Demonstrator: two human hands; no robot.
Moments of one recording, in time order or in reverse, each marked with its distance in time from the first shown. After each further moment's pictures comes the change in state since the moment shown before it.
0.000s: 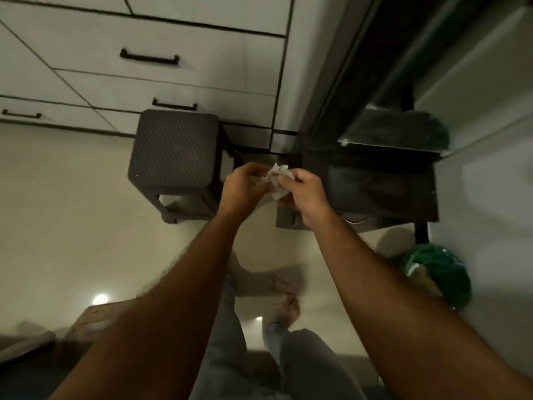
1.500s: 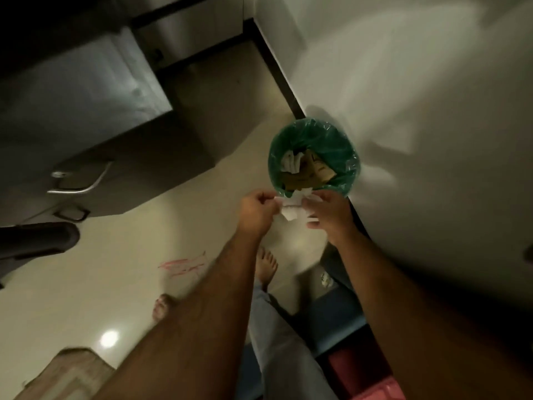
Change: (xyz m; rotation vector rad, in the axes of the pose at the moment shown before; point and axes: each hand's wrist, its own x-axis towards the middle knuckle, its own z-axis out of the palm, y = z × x) left_hand -0.110 0.019 0.596 -0.028 -0.616 -0.380; right_hand -0.080 0.366 -0.494 0.316 0.605 0.461
